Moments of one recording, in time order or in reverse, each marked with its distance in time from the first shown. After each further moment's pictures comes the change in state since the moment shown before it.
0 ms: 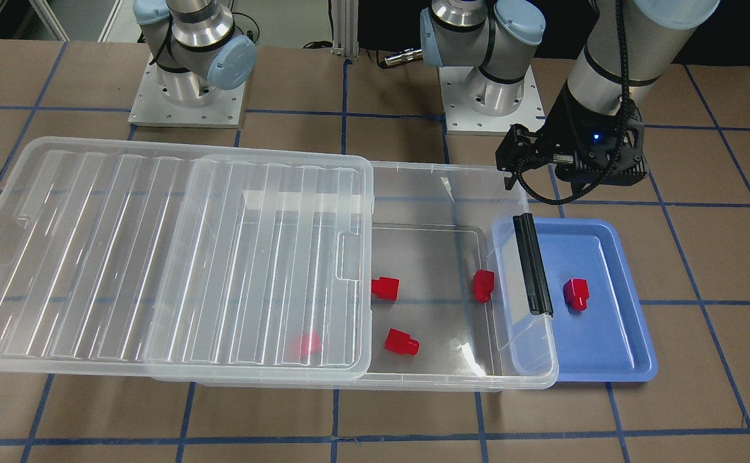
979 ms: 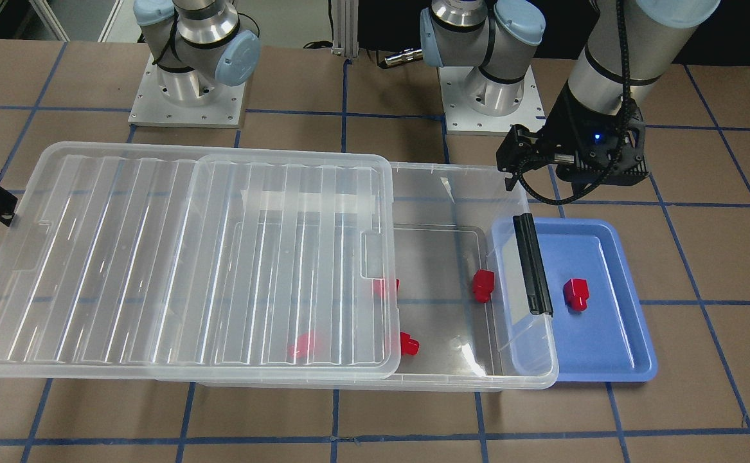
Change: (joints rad) left arm 0.000 0.000 0.001 0.007 0.001 0.000; right arm 0.093 -0.005 0.001 0.006 0.000 0.071
